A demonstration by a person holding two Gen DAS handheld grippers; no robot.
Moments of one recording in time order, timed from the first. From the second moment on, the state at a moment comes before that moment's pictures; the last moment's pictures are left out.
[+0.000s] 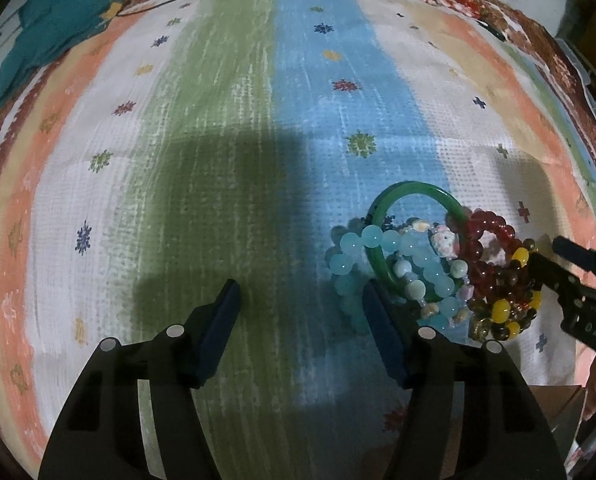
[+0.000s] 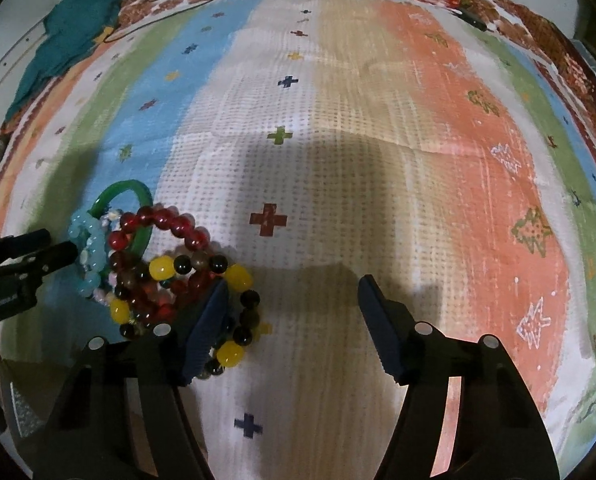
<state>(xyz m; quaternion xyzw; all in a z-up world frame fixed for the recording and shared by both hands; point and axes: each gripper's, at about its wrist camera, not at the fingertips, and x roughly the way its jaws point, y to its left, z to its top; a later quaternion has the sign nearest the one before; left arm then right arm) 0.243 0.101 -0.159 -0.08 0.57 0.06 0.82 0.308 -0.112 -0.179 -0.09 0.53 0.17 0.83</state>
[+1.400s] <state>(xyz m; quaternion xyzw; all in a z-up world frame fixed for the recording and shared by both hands) 0.196 0.081 -0.057 -0.08 0.47 0.04 0.88 0.239 -0.125 -0.099 -0.05 0.44 0.21 0.87</state>
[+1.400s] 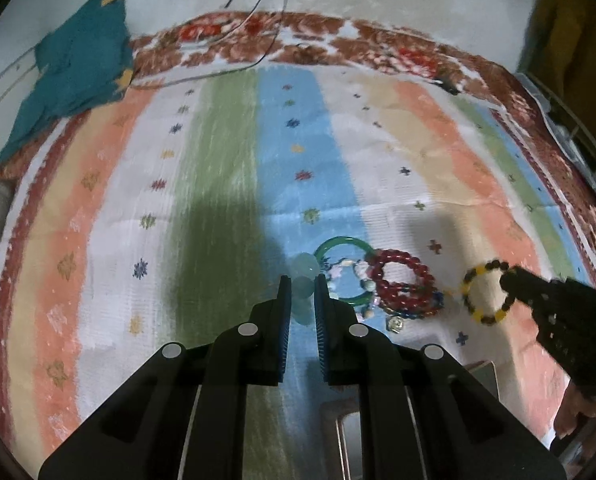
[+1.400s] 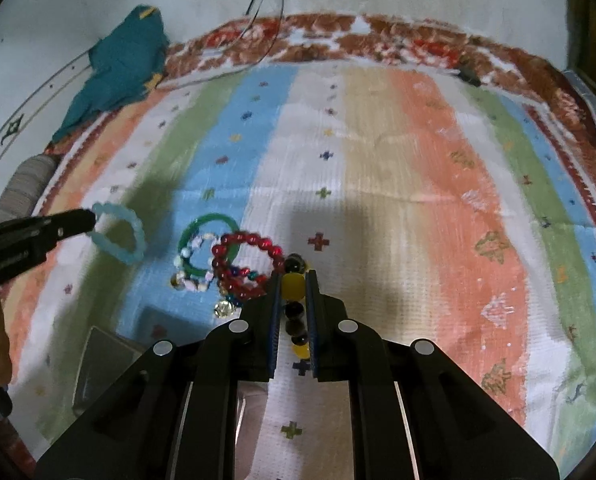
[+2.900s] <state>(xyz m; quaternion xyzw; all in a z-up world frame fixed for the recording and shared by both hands) 0.112 0.033 0.011 -0.07 0.39 0.00 0.92 0.150 -0.123 -0.033 -0.05 0.34 0.27 0.90</state>
